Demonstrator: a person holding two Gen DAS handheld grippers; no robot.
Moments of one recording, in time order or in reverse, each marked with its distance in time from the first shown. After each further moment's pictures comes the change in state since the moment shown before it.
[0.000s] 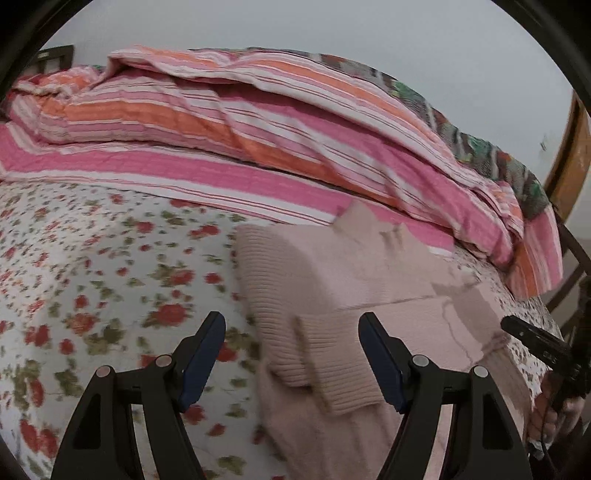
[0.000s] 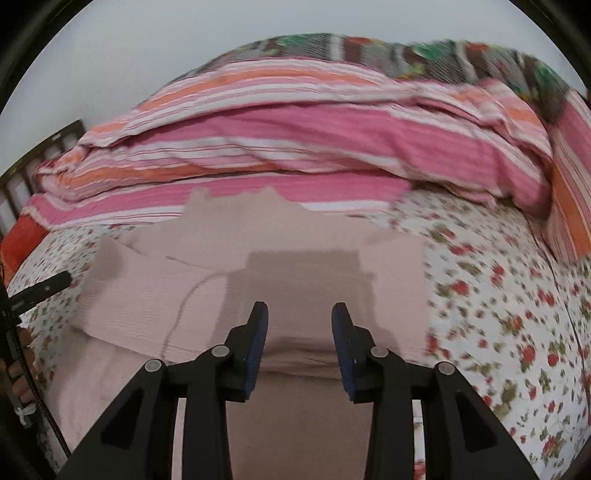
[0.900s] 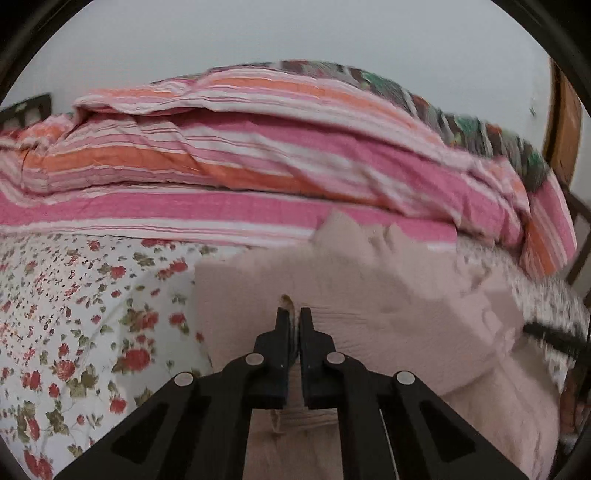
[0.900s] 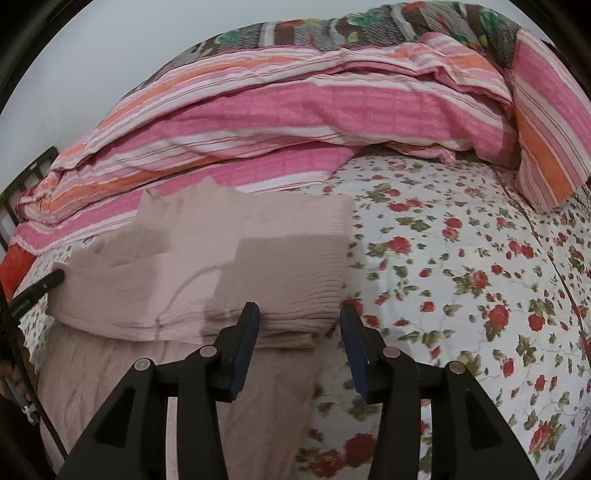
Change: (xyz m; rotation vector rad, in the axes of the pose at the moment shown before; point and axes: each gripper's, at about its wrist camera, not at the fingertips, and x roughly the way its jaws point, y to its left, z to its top) left arm 0.019 -0.041 0.014 0.106 -0.061 0.068; right arm 0.003 -0.061 -0.014 0.135 0.035 0.005
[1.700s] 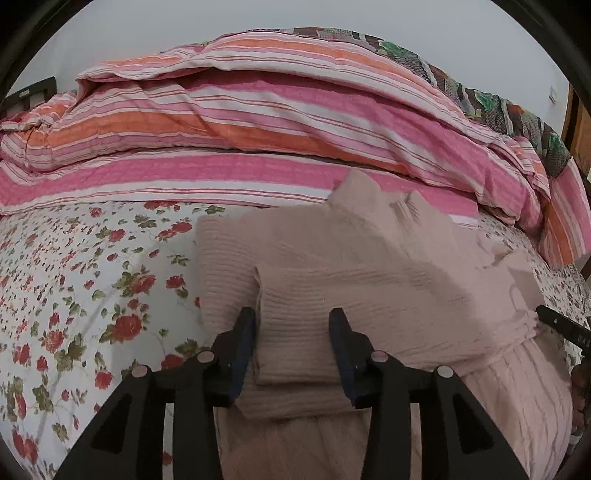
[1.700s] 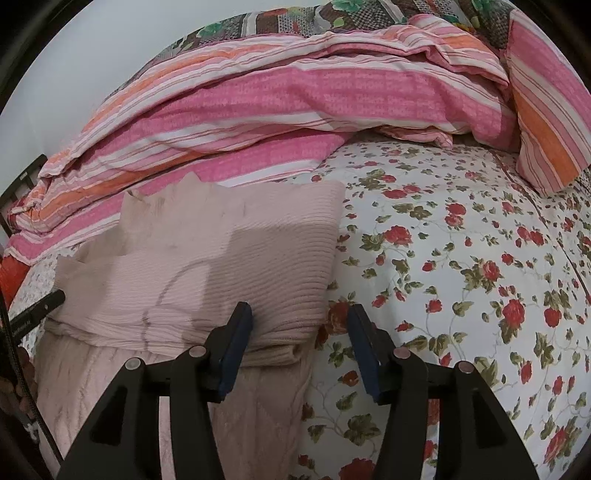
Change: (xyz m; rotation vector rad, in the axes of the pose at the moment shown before) left arm 0.019 -0.003 -0.024 0.005 0.104 0.060; right arm 0.018 -0.003 -0.002 0.028 0.008 -0.029
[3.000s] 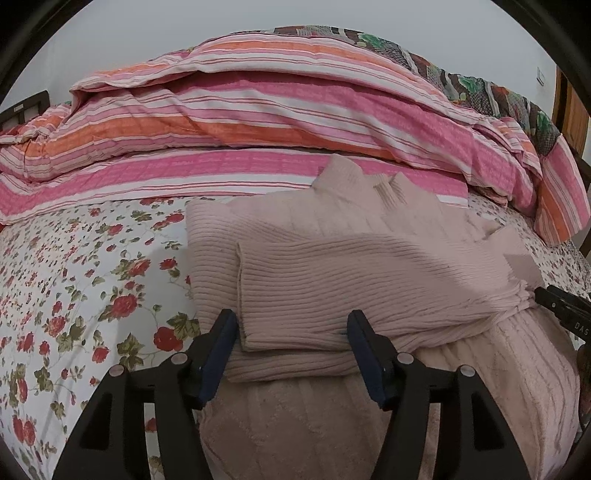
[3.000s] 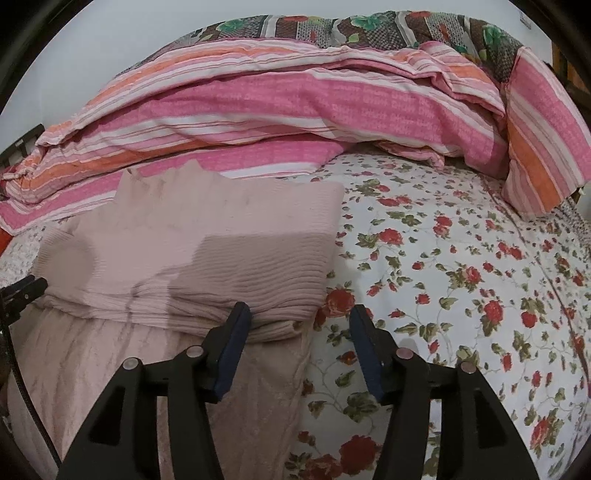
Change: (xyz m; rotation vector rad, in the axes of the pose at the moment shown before) left arm -0.009 -0.014 -0.015 0.059 0.004 0.007; right arm -0.009 0.018 -0.015 -0.115 -0.036 -0.115
